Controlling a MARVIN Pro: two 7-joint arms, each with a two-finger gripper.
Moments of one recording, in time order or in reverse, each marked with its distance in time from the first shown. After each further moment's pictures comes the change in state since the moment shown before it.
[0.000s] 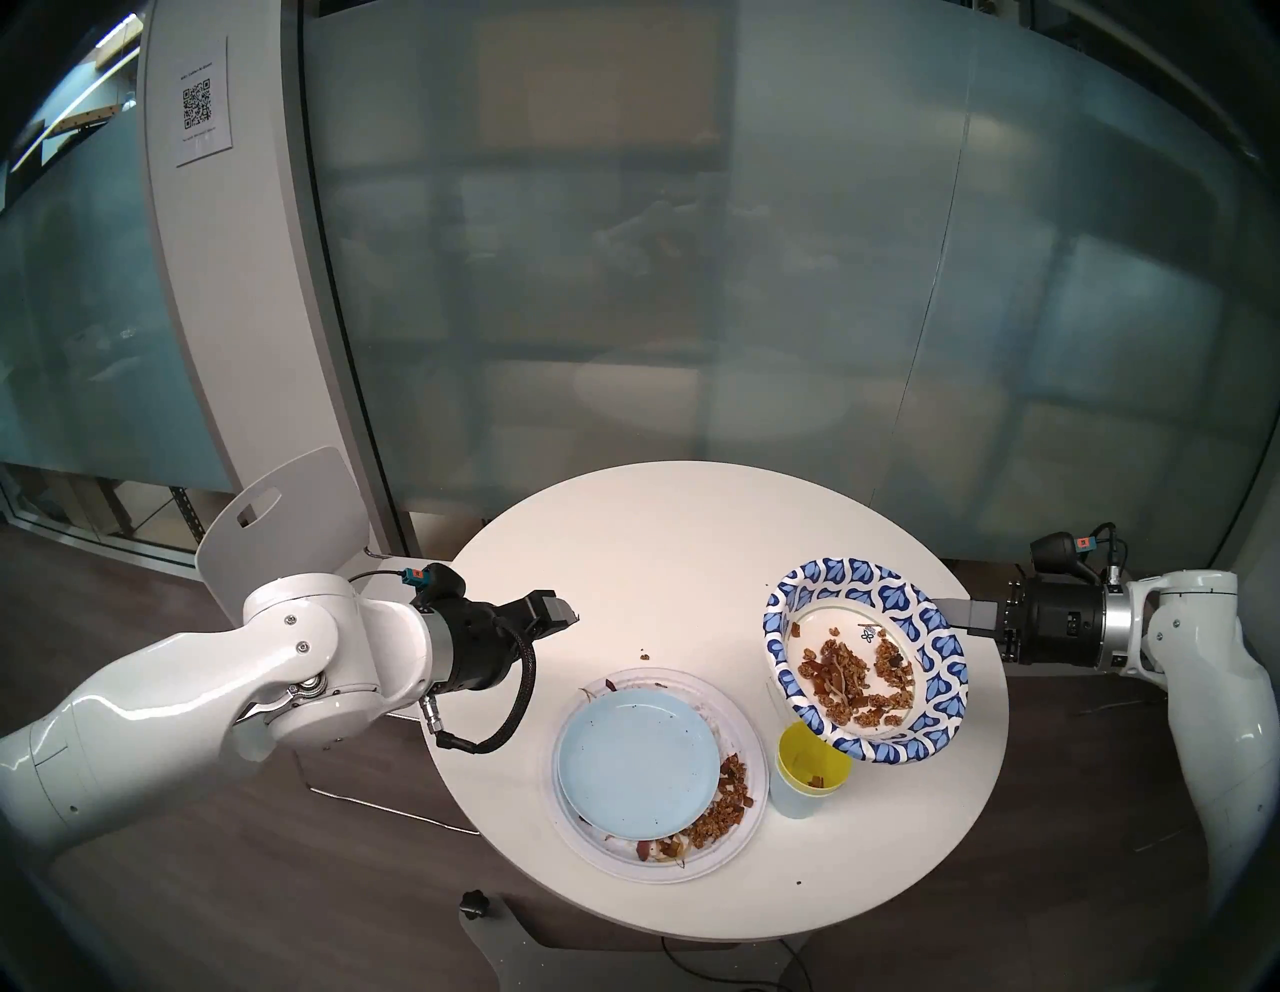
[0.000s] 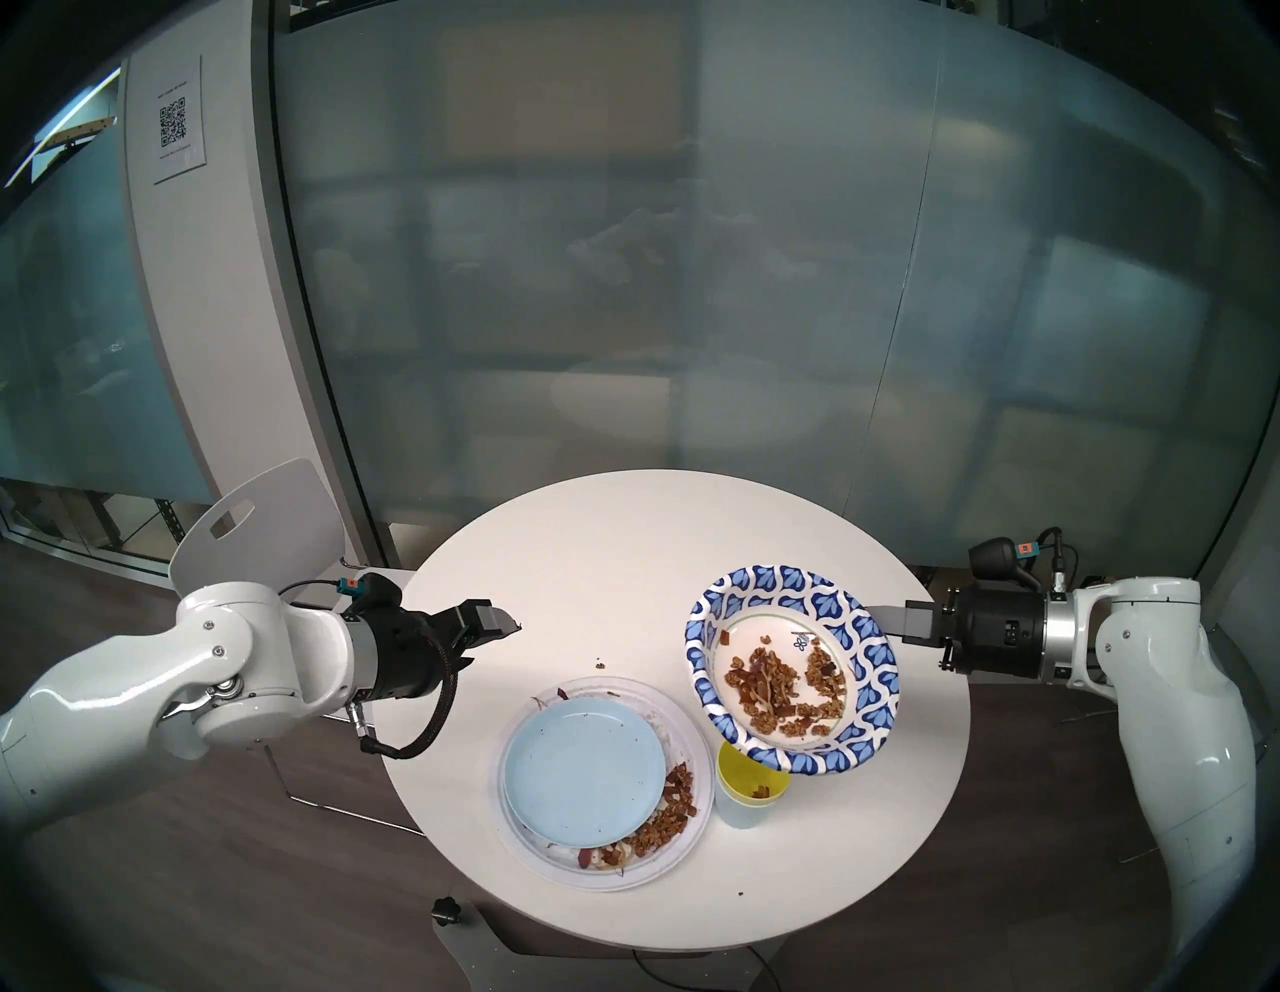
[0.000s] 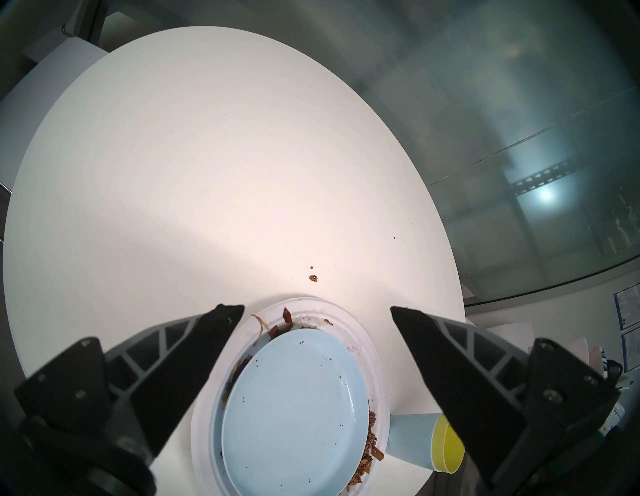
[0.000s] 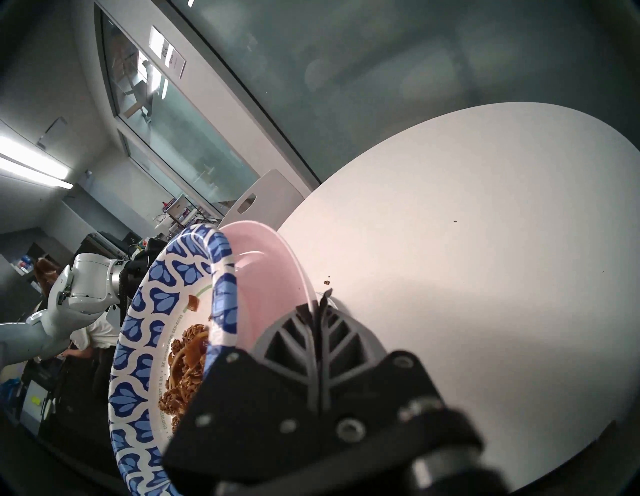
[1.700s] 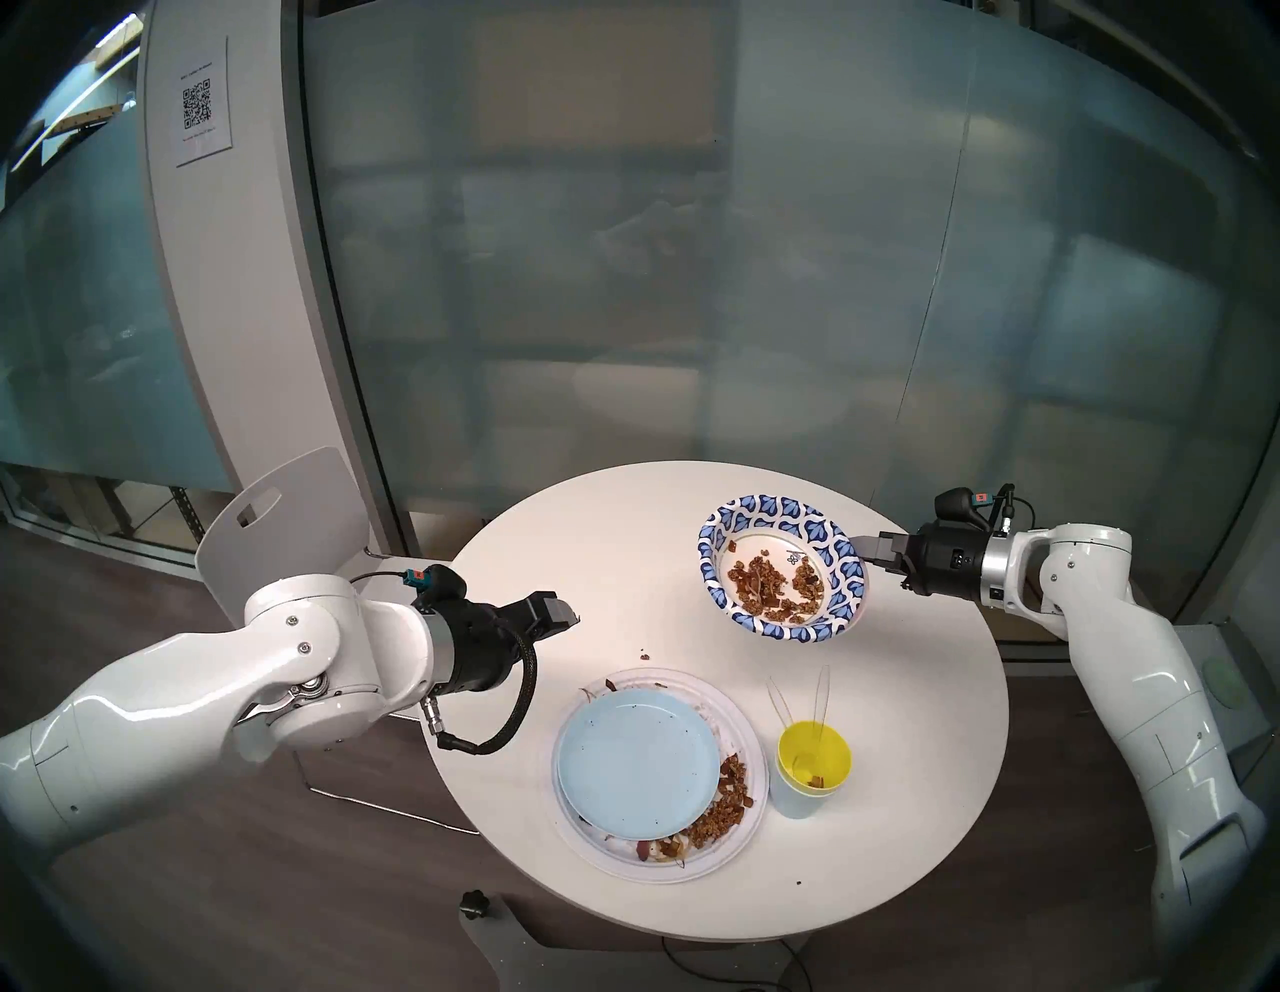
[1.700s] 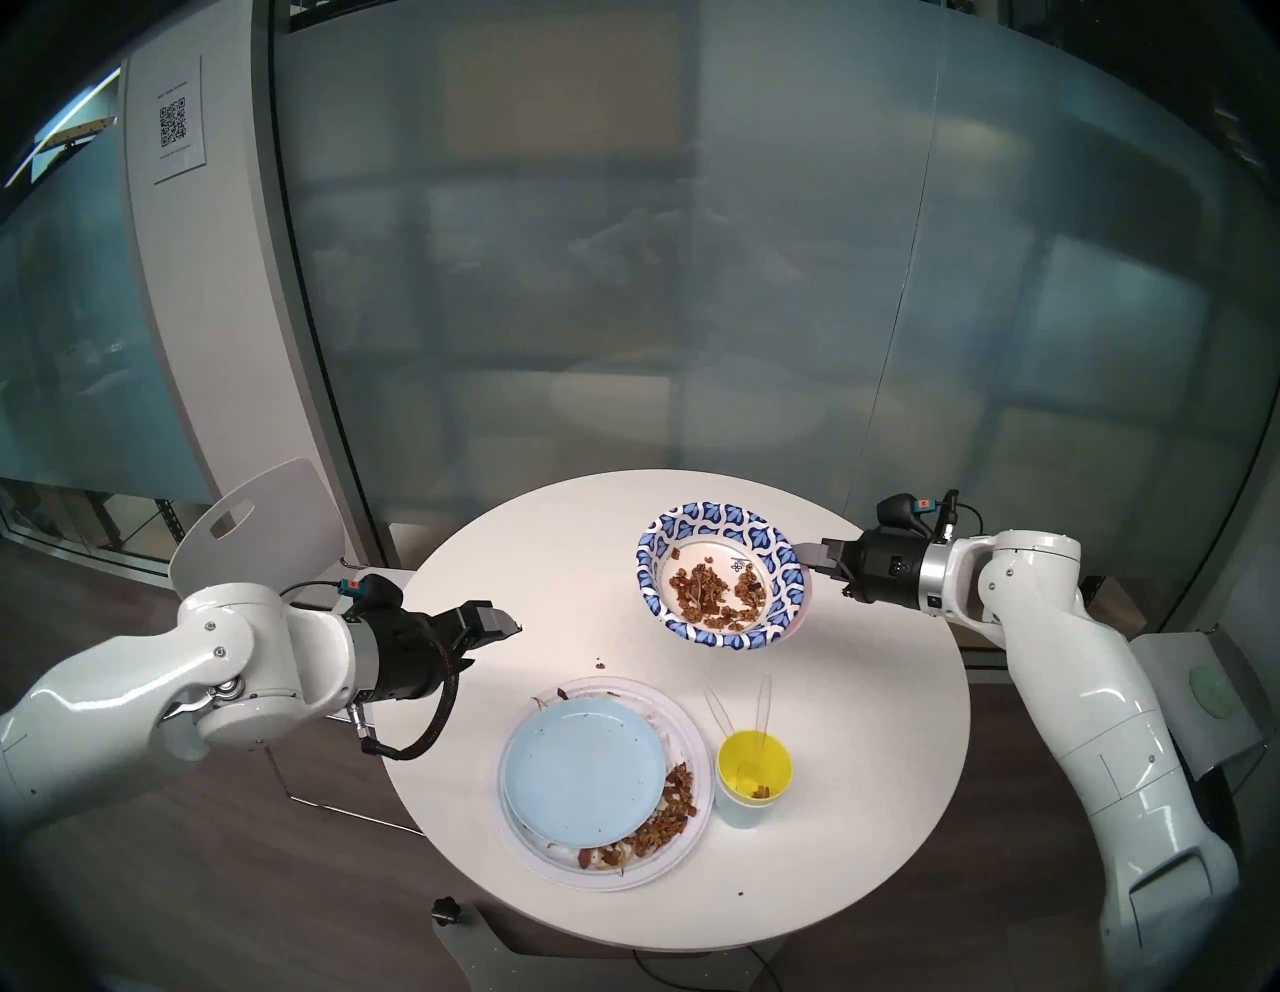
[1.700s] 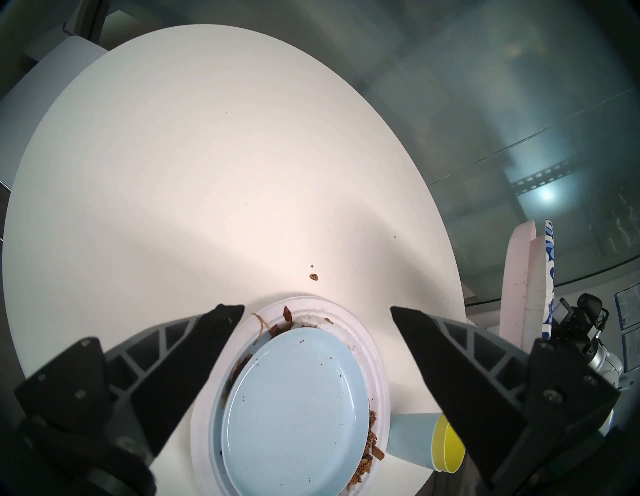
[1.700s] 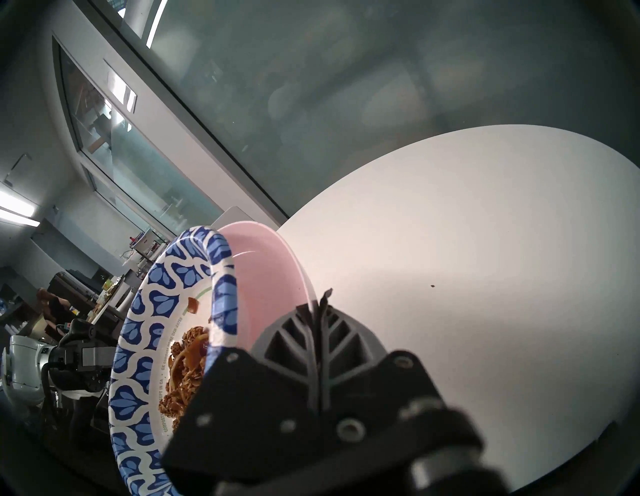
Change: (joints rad) left arm -0.008 0.001 0.012 0.001 -0.002 -0.004 0.000; right arm 0.472 -0.096 -0.456 0.267 0.126 -0.135 -0.386
